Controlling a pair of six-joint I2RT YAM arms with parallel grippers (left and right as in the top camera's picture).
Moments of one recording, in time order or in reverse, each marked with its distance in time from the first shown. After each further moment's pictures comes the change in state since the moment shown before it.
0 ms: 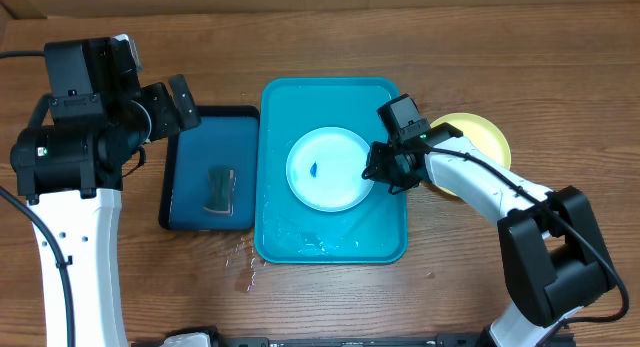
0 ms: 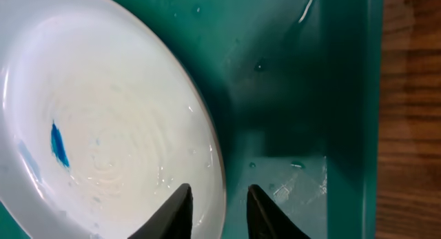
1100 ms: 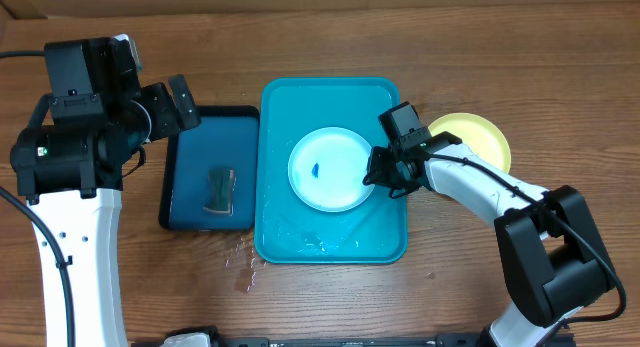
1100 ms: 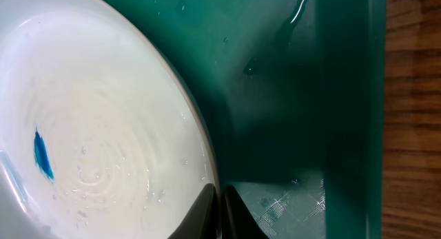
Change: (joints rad) left arm 0.000 0.000 0.000 0.000 0.000 0.000; right arm 0.000 0.000 -0.065 0.092 0.012 -0.003
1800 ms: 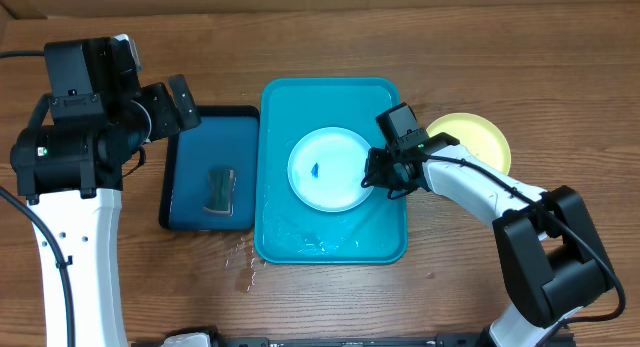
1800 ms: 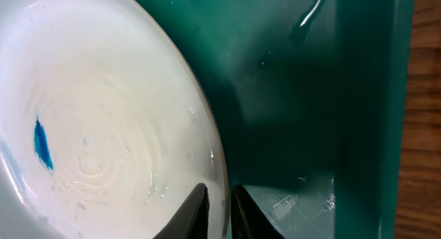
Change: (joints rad) left arm 0.000 0.000 0.000 0.000 0.000 0.000; right arm 0.013 0.000 0.000 -0.008 -0.003 -0.024
